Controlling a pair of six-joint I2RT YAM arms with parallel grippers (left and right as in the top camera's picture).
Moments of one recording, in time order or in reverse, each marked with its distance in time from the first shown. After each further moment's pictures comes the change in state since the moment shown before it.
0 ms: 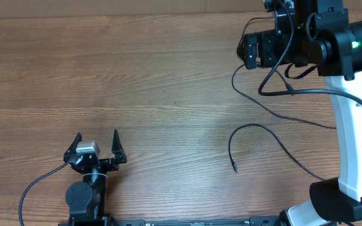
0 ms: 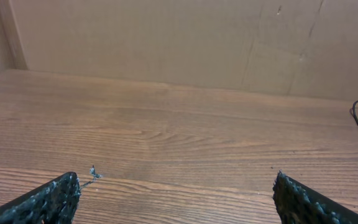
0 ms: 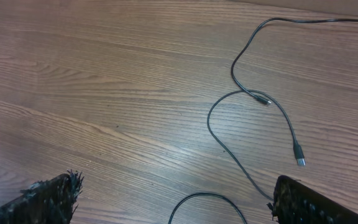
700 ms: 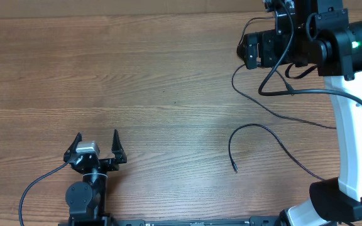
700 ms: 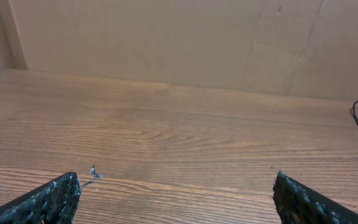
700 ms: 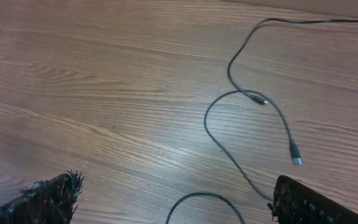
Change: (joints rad) left arm 0.000 0.000 0.000 0.000 0.000 0.000; right arm 0.000 0.000 0.000 0.001 0.014 -0.002
